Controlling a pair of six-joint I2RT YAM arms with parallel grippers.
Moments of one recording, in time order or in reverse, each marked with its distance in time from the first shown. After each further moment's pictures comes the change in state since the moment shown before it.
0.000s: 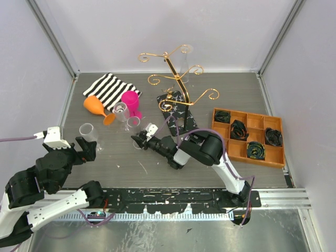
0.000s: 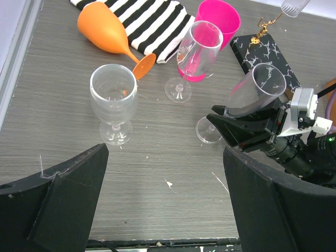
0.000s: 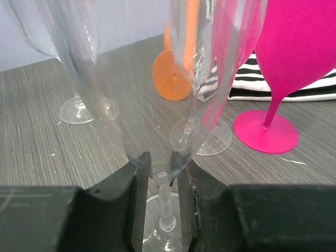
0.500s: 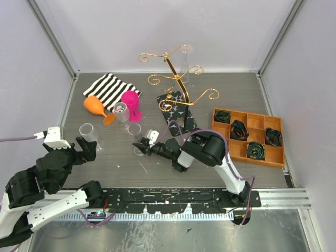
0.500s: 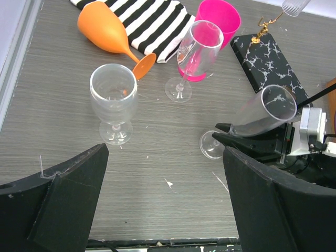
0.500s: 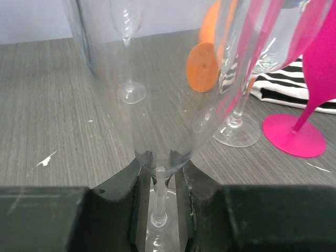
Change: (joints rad) left arm 0.000 0.000 -0.001 0.000 0.000 0.000; right arm 0.005 -0.035 -0.100 0.052 -0.165 -0.078
